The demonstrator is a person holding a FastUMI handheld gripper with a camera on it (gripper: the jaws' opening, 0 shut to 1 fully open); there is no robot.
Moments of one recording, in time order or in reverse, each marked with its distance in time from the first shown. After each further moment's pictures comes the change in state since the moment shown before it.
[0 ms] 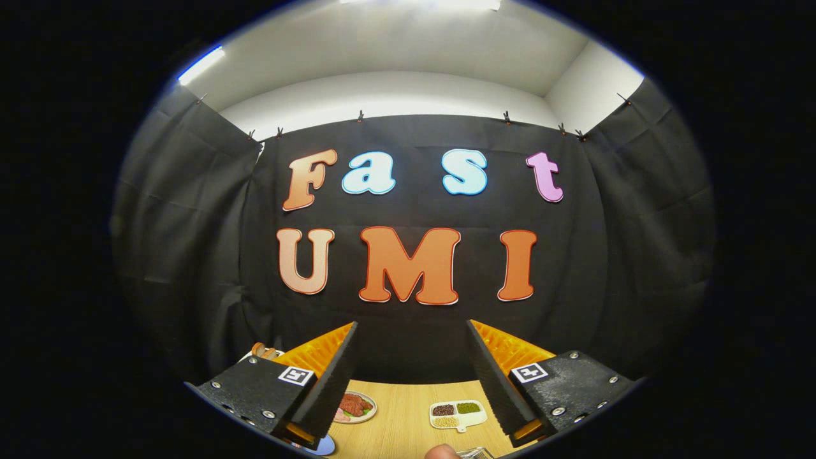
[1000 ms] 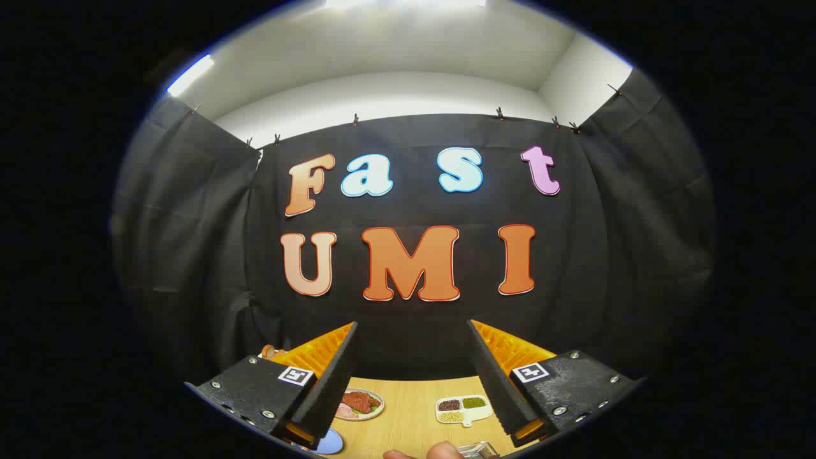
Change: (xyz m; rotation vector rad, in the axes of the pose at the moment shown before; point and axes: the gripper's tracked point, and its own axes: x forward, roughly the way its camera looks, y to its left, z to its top) arm -0.017 -0.010 -0.002 0.021 0.022 0.012
